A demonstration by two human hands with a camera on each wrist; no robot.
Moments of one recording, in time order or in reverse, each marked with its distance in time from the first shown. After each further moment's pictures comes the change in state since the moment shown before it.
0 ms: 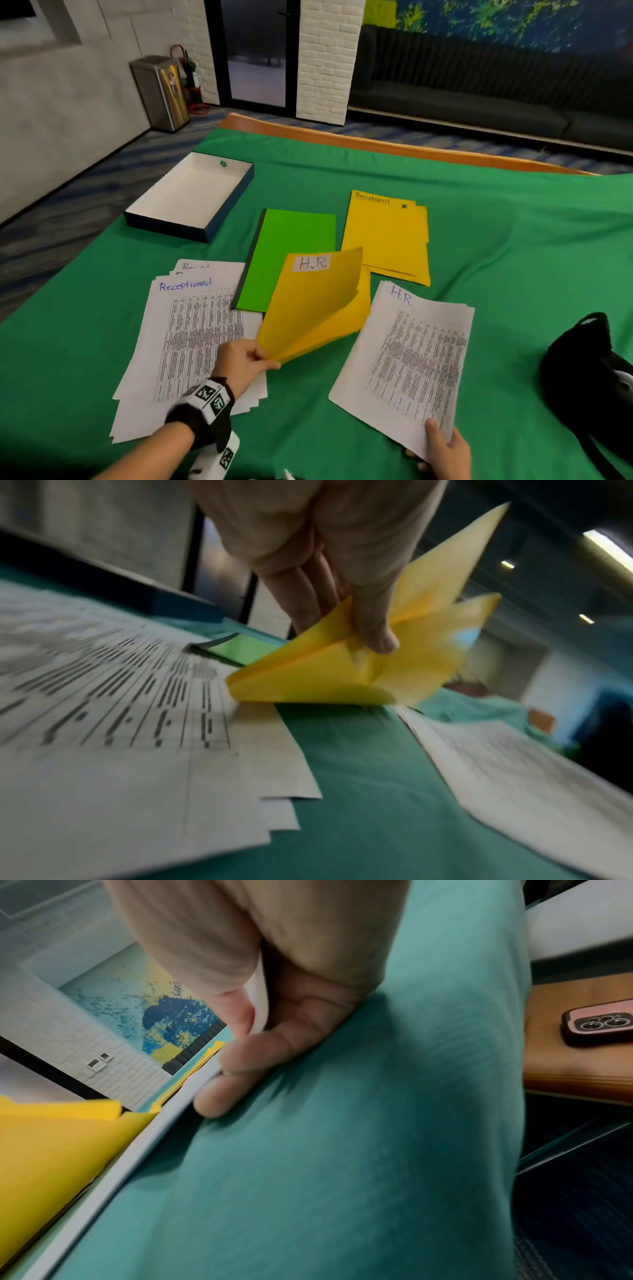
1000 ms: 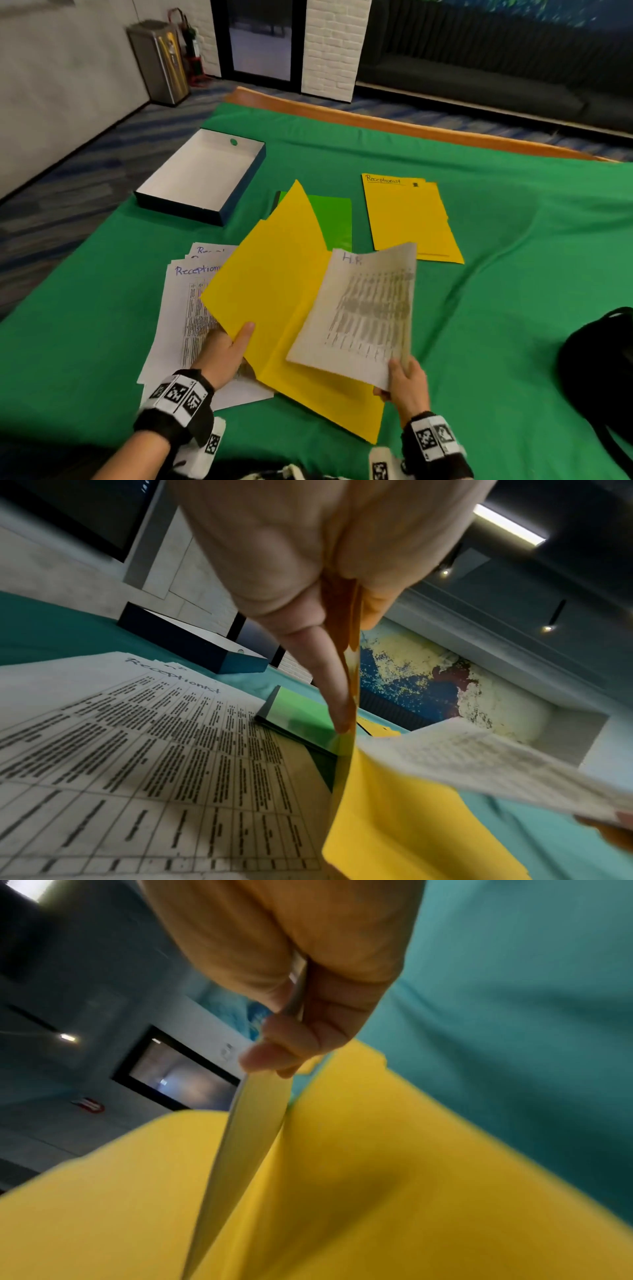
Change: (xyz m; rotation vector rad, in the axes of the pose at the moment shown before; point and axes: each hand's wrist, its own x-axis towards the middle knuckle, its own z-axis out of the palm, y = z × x) left_hand -0.007 -0.015 -0.065 -0.118 -0.040 -0.138; right_hand -0.037 -0.085 0.091 -0.020 -0.244 -0.084
